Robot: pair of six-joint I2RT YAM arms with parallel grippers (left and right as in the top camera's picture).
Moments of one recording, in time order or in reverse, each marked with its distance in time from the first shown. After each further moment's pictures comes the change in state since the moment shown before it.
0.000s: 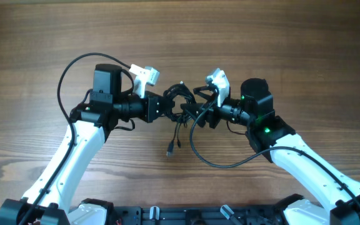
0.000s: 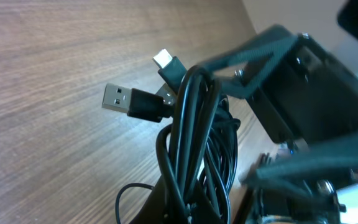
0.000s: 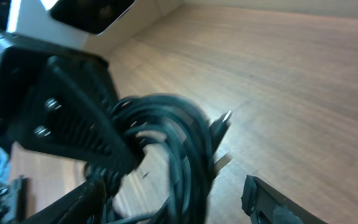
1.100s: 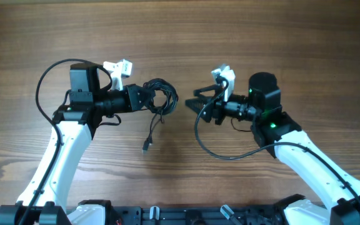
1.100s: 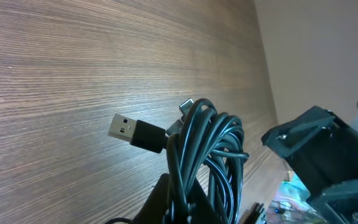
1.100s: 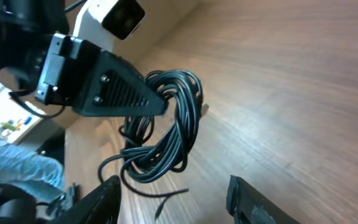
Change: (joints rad) left arm 0.165 -0.006 -0.008 0.024 -0.036 -0.191; right arm -0.063 0.004 0.028 -0.023 -0.165 0.156
